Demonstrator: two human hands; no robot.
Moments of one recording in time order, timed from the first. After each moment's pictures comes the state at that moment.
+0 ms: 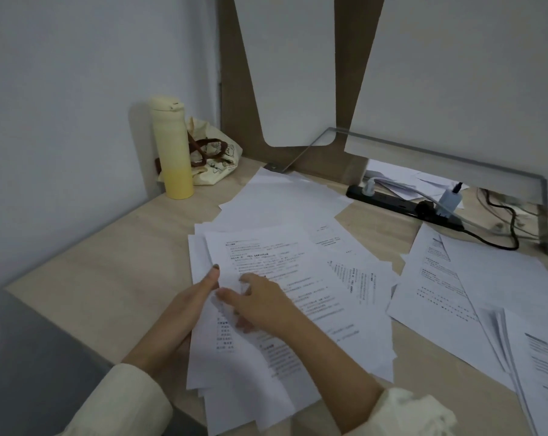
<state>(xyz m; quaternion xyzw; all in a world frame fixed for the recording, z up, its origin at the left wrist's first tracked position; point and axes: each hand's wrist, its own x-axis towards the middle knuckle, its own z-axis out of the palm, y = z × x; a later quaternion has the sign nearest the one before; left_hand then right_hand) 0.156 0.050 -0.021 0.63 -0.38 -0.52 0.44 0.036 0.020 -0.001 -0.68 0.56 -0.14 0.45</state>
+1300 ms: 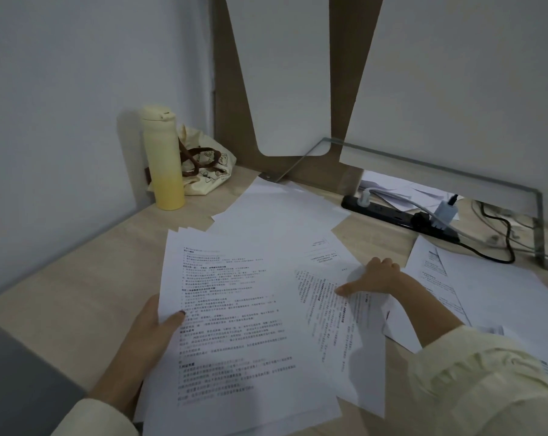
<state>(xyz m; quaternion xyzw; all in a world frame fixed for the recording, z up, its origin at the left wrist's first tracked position) 0.195 0.043 -0.053 0.68 -0.41 -0.41 0.45 -0.136 -0.100 0.000 -0.62 0.75 0.08 0.20</state>
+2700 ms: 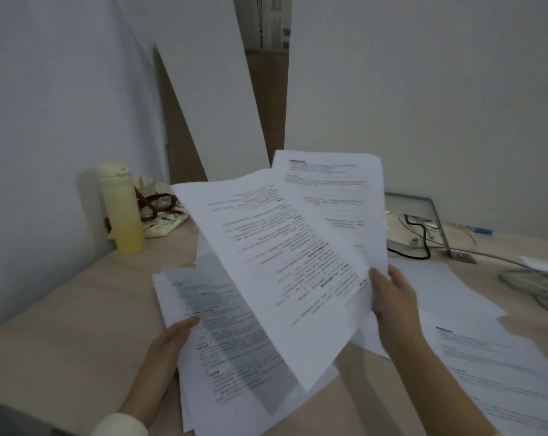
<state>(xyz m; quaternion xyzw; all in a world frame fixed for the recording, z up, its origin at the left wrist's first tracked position) 0.118 0.062 -0.015 0.54 -0.34 -0.57 0.52 -0.176 0.042 0.054 -0.35 0.56 -0.65 0.38</state>
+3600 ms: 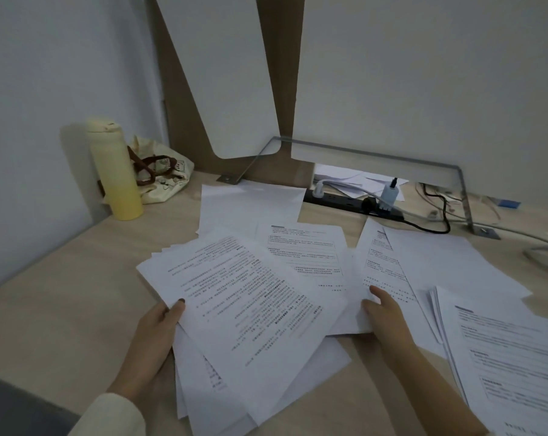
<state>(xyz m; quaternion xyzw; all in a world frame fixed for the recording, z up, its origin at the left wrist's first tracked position) 0.127 0.058 -0.034 0.62 -0.37 -0.49 0.49 -0.181 0.030 -0.027 -0.38 0.72 -0.43 0.40</state>
